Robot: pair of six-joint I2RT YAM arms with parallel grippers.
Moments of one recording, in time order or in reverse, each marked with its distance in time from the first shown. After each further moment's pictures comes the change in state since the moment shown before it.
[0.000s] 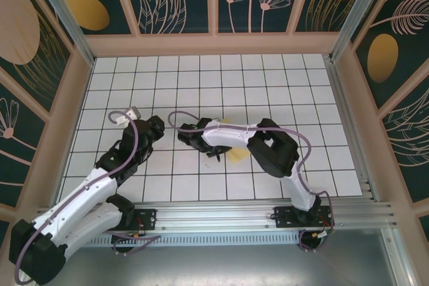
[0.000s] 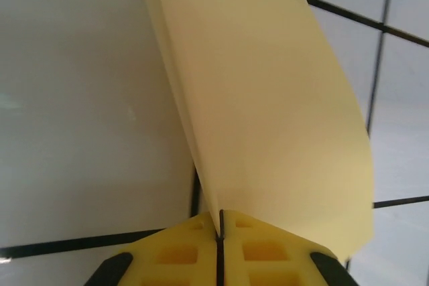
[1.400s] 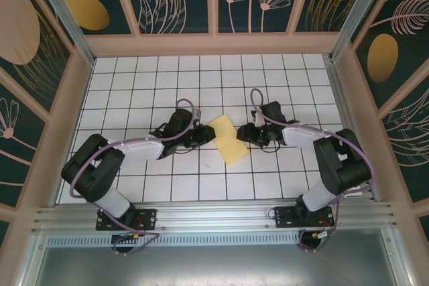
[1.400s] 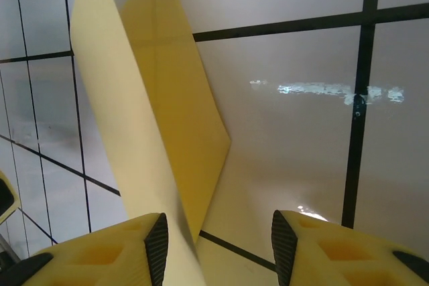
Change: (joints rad) left arm -0.116 0.814 0.182 0.463 0.743 0.016; right arm -0.656 -0.557 -0.818 0.931 -1.028 -0.280
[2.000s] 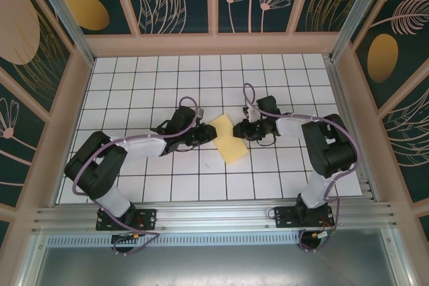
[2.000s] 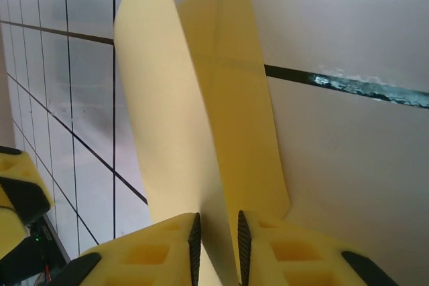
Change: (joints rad) left arm 0.000 0.013 0.043 -0.070 0.001 0.066; right arm -0.014 0.183 0.125 0.024 -0.187 -0.119
